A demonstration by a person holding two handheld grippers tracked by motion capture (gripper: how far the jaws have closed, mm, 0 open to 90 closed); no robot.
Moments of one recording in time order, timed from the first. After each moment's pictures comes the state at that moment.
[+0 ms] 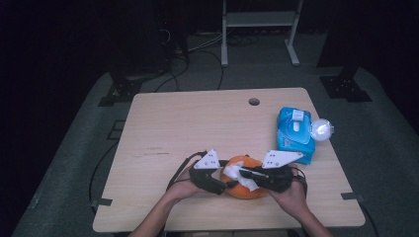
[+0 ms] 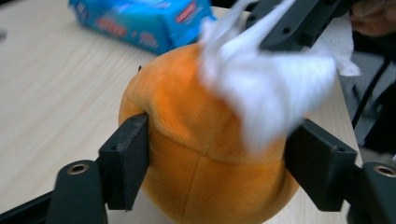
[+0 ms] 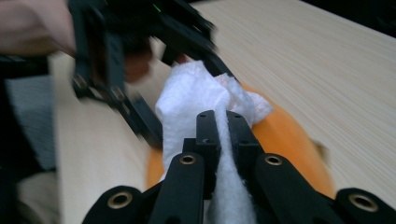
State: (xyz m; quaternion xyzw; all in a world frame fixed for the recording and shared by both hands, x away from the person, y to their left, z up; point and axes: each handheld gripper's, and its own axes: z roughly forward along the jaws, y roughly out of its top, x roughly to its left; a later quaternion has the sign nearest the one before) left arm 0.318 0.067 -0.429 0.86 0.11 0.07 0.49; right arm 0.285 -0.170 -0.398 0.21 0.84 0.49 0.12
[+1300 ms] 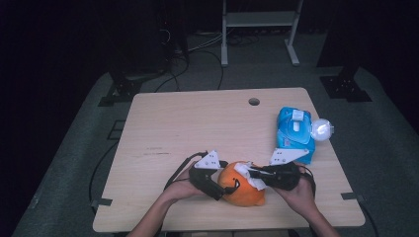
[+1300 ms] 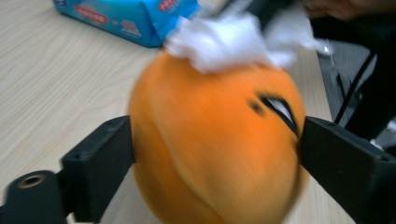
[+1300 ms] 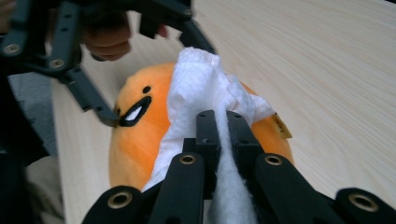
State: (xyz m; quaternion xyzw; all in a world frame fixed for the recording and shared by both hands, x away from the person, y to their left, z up) left arm 0.319 0.069 -0.426 0.87 0.13 0.03 0.48; right arm 0.294 -0.195 -0.407 0.25 0.84 0.47 0.09
